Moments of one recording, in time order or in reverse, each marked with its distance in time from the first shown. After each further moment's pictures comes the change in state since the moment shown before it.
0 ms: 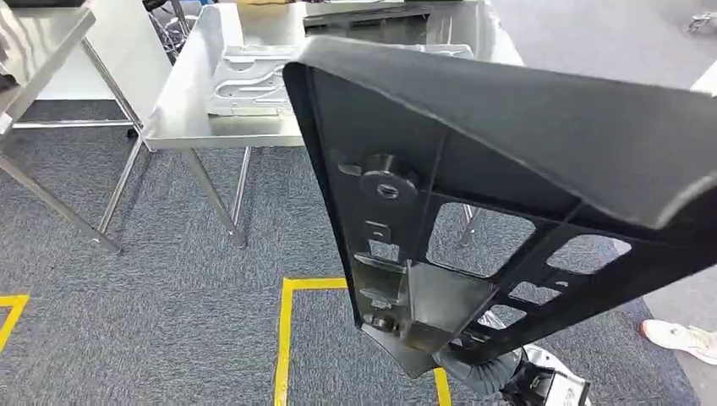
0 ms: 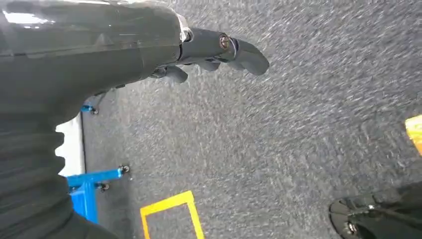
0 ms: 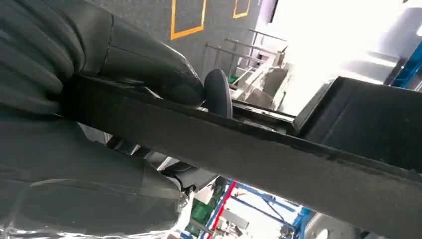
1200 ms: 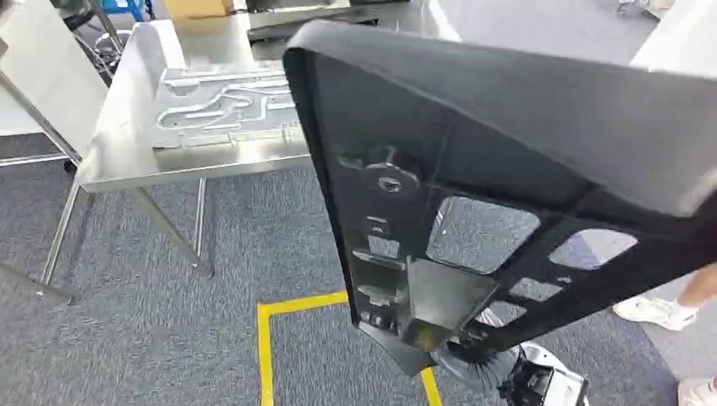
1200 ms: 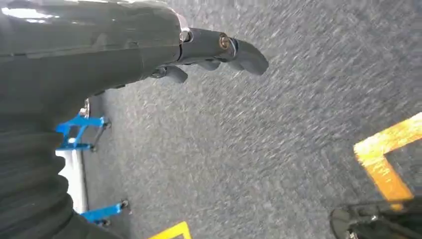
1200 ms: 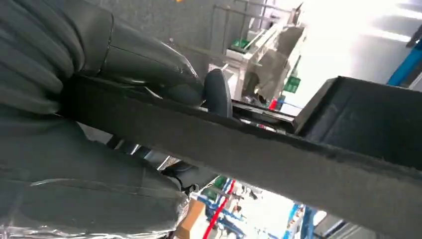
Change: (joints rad) left arm 0.000 0.000 0.001 0.000 -0.001 0.002 0.000; right arm -0.014 0.005 -0.001 -0.002 -0.002 0.004 0.010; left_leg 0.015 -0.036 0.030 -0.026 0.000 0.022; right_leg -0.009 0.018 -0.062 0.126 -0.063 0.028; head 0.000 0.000
